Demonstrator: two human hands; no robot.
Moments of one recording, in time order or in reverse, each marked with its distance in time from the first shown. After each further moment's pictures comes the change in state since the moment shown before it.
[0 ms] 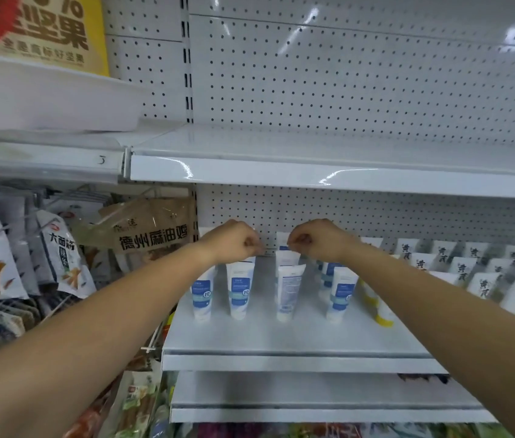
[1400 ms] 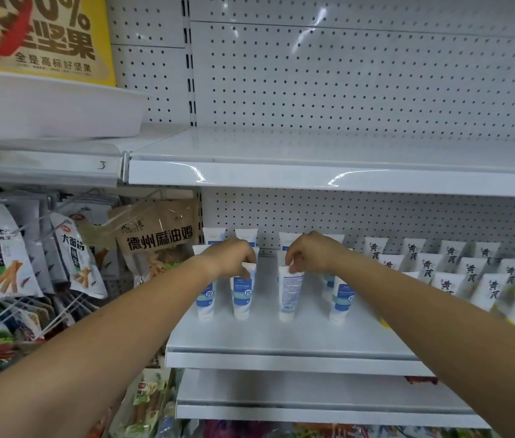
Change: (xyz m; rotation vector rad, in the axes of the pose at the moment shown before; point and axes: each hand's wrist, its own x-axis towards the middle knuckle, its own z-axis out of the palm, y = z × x) left_hand -0.007 -0.008 0.022 0.263 -0.177 -0.072; right_hand 0.000 -0.007 0.017 -0.202 -0.172 0.007
